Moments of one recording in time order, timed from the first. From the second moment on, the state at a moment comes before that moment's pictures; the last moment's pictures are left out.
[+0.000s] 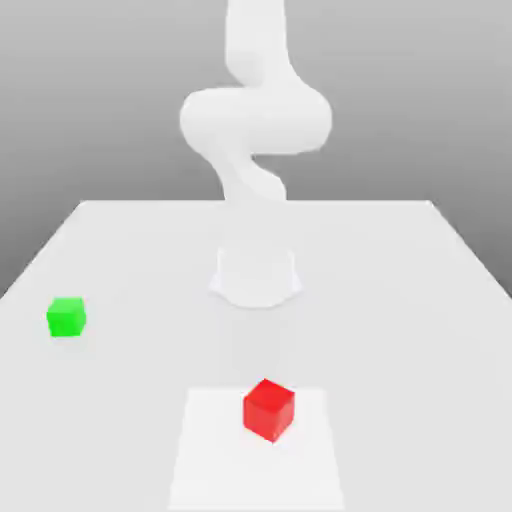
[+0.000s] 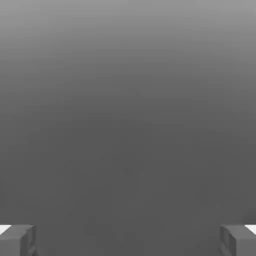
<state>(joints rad) -0.03 -0.74 0.05 -2.34 -0.03 2.34 0.87</state>
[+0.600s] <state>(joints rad) -0.25 -0.28 0.28 -2.60 -0.20 2.58 1.34</state>
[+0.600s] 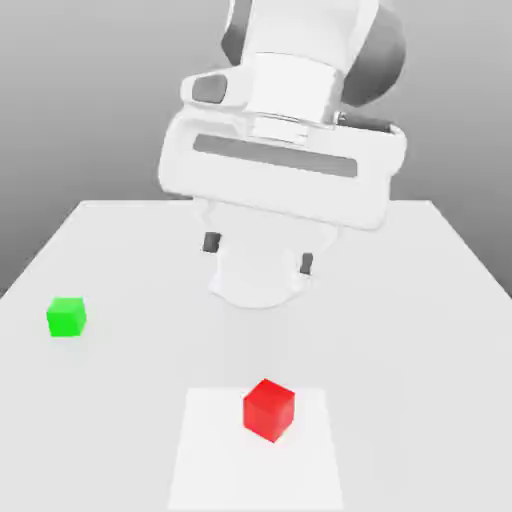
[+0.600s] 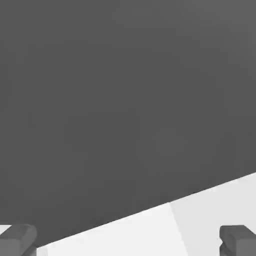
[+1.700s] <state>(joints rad) -0.20 0.16 0.21 -2.77 -0.15 2.95 1.57</state>
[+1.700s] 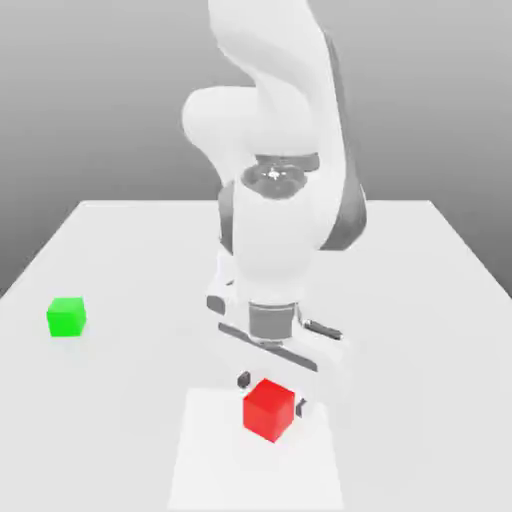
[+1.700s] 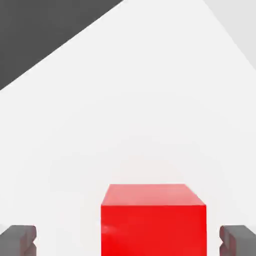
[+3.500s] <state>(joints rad) -0.78 -0.16 -0.23 -2.85 -0.12 2.69 0.82</state>
